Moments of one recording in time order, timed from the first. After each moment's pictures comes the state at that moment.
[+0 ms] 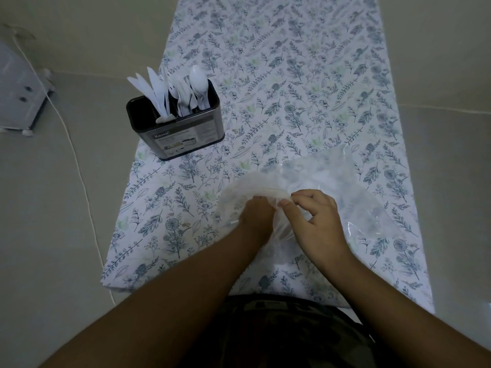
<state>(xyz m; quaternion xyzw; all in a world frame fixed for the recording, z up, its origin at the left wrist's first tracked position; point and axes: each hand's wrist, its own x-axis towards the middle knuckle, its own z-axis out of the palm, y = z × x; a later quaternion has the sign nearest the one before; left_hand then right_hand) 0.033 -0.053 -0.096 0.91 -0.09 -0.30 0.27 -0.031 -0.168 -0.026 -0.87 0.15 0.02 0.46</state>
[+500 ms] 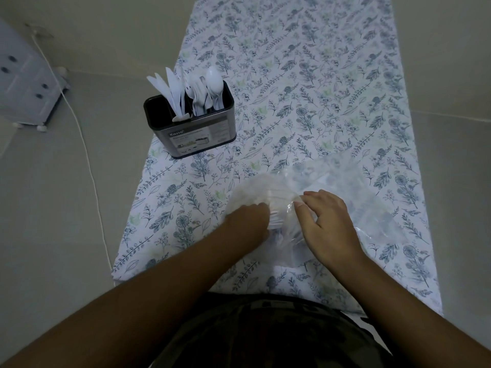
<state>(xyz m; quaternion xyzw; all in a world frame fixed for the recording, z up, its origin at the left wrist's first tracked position) 0.023 -0.005 -0.052 0.93 -0.19 -0.30 0.12 -0.027 -0.178 -0.037 -0.94 0.10 0.08 0.33</state>
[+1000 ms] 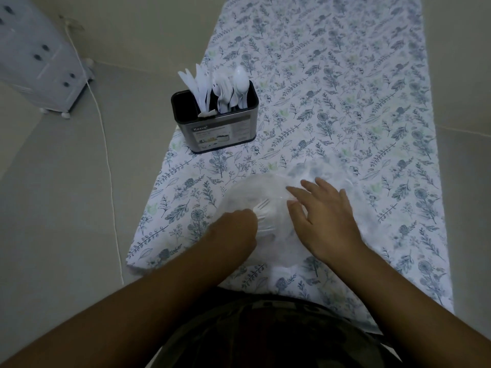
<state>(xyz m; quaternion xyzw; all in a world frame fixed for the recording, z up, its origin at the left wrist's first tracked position) -0.003 0.042 -0.022 0.95 -0.09 -0.29 0.12 -0.008 -0.143 -0.005 -0.97 -0.01 0.14 0.22</state>
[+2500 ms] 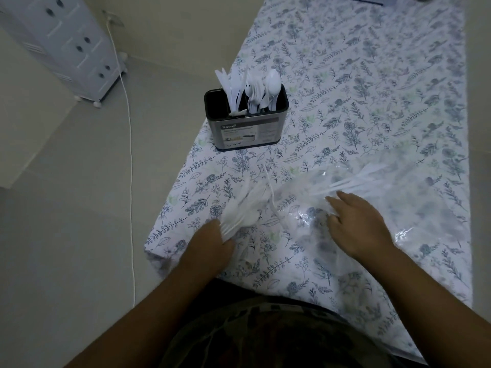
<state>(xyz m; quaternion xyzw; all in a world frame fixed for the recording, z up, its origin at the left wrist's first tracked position) -0.054 0.112 -0.074 0.93 0.14 -0.19 0.30 0.013 -0.177 -0.024 -0.96 -0.01 0.25 0.09</state>
